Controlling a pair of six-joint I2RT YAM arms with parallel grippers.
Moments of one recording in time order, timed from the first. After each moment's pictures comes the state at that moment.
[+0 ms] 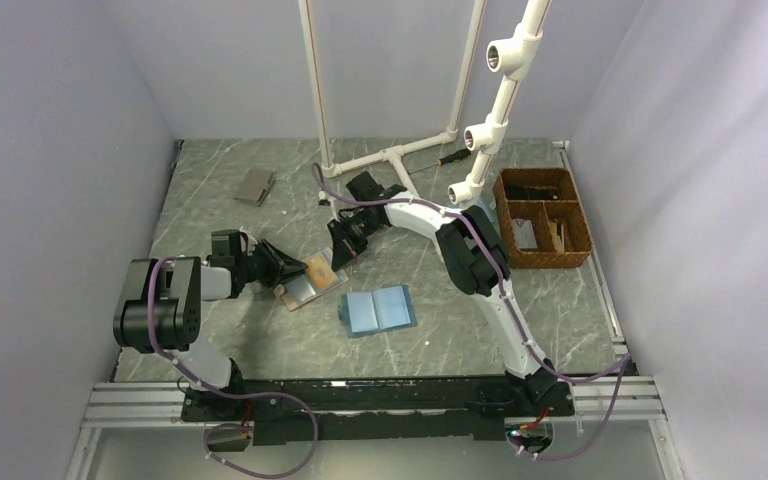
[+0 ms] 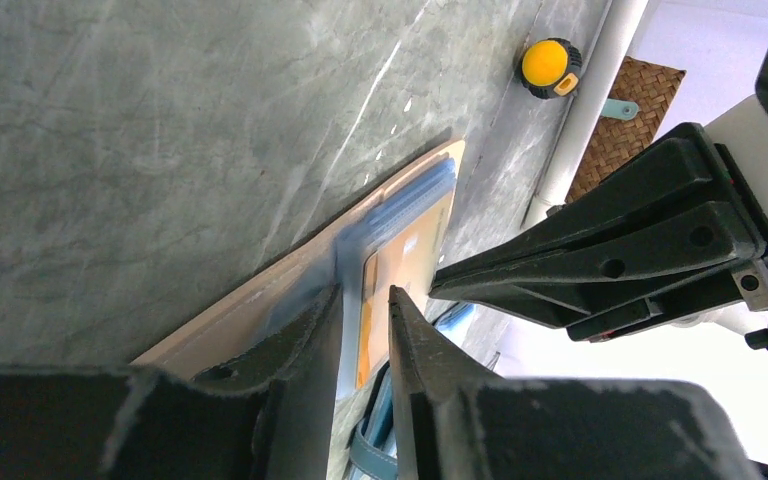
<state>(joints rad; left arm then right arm) 0.04 1.62 0.48 0.36 0.67 -0.94 0.68 2.39 1.87 -0.58 -0.84 -0.02</state>
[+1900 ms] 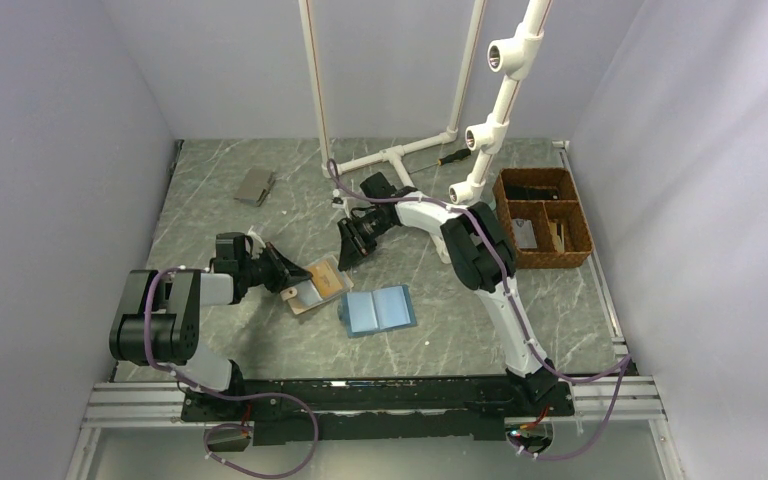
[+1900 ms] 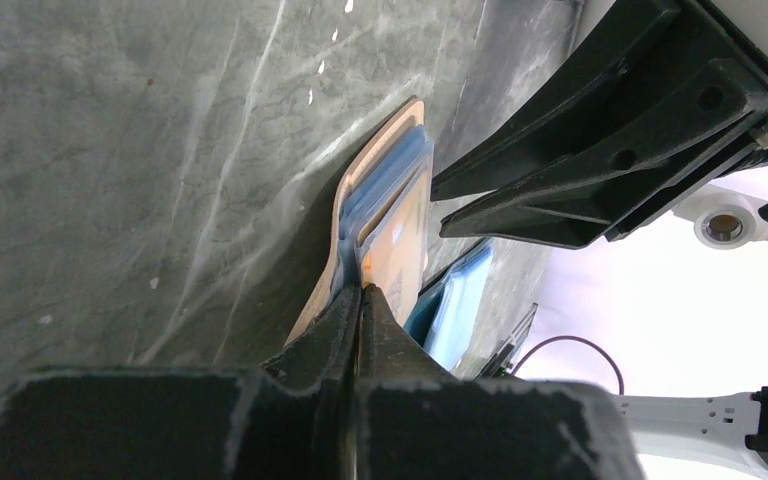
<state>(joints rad) 0.00 1.54 0.45 0.32 0.71 -0.83 0.62 2.39 1.79 -0.53 -0.94 0.03</state>
